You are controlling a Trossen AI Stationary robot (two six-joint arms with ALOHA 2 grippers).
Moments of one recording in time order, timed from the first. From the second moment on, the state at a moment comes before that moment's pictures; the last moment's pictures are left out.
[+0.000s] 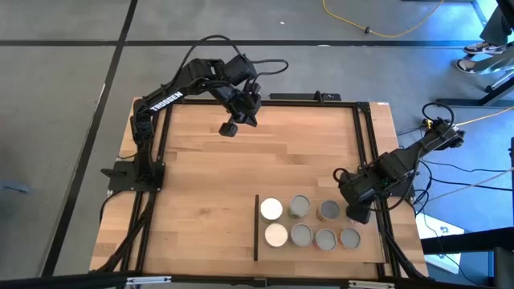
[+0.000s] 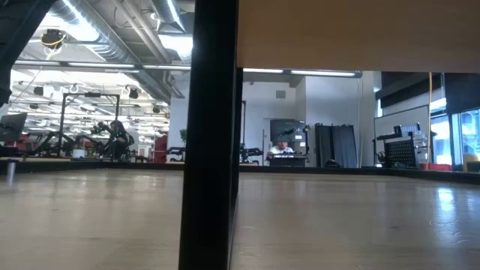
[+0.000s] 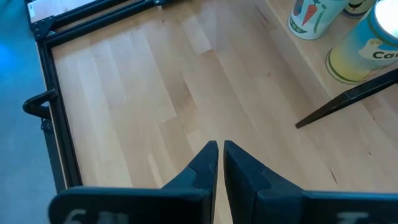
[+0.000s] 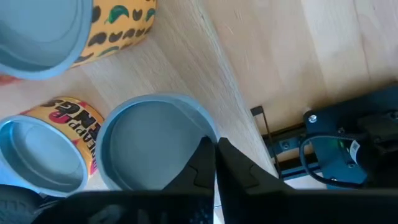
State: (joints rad) left arm 0.37 1.90 2.34 -1.40 0.39 0.66; right arm 0.55 1.17 1.15 -1.42 -0.18 1.04
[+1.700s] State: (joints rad) left arm 0.37 1.90 2.34 -1.40 0.38 0.63; right arm 0.55 1.18 1.25 -1.44 -0.11 0.99
